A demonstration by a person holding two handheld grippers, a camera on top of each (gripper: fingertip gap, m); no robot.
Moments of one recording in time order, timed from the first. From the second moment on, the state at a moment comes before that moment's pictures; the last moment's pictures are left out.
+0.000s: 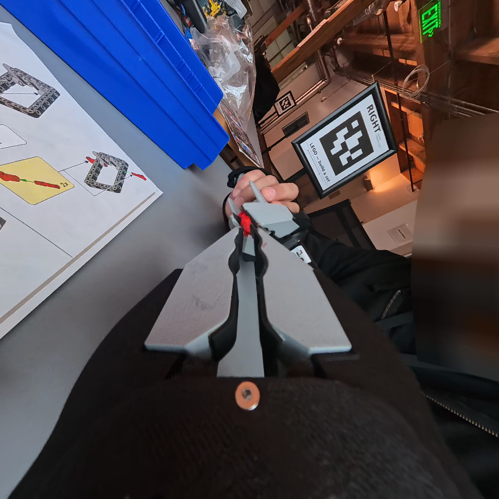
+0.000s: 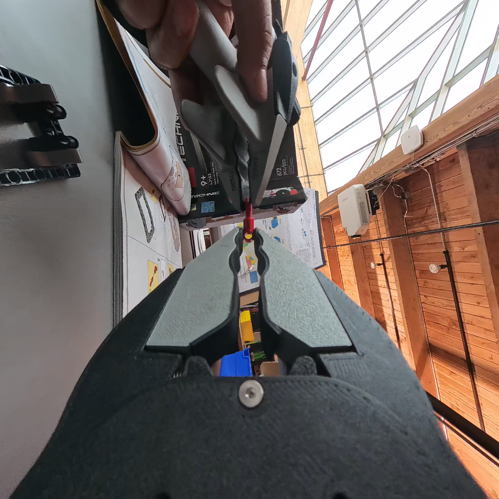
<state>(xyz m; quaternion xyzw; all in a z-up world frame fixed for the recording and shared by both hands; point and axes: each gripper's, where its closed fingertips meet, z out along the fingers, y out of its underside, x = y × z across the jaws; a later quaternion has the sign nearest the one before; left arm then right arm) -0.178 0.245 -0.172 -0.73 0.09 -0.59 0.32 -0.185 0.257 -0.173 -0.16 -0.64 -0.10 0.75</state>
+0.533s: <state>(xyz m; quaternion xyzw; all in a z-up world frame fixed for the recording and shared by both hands) -0.186 0.248 -0.171 -0.75 0.07 -0.57 0.33 -0.183 0.259 -0.171 -0.16 -0.64 -0.11 0.75</state>
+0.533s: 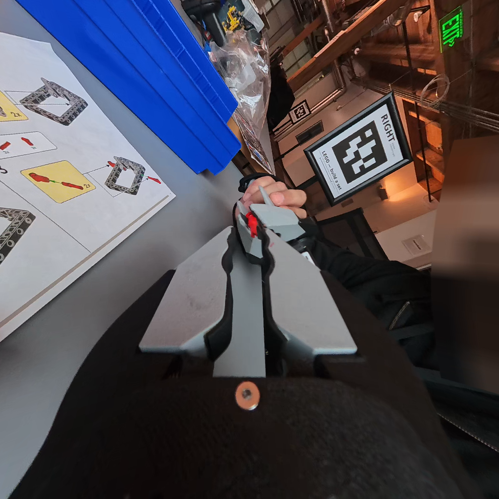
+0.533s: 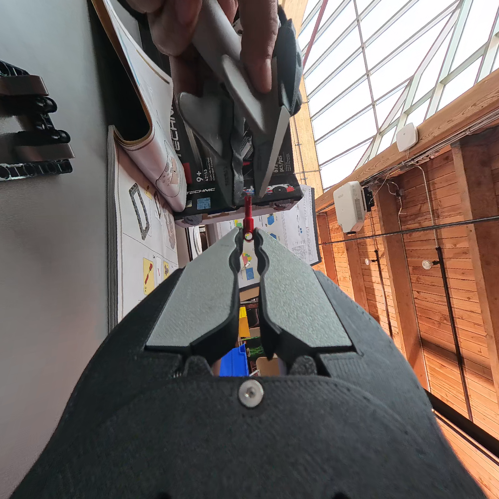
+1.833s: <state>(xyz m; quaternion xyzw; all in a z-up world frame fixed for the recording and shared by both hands) -0.180 0.247 -0.178 -0.78 0.10 -0.49 0.37 -0.186 0.261 -0.178 -0.15 -0.64 -0.13 0.74</state>
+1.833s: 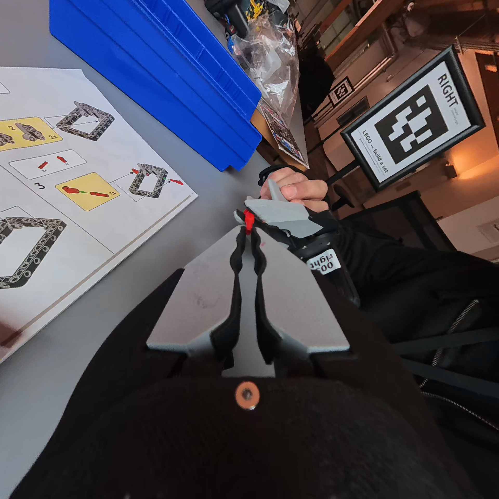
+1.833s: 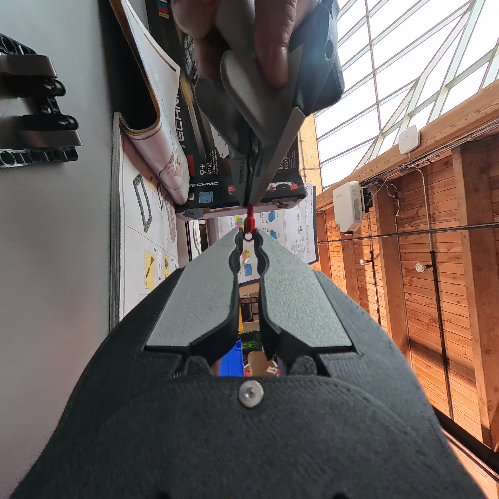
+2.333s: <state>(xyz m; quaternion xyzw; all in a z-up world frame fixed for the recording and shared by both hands) -0.207 0.223 -0.175 -0.80 0.09 -0.43 0.41 -0.188 0.252 -0.184 -0.15 -0.65 -0.12 0.73</state>
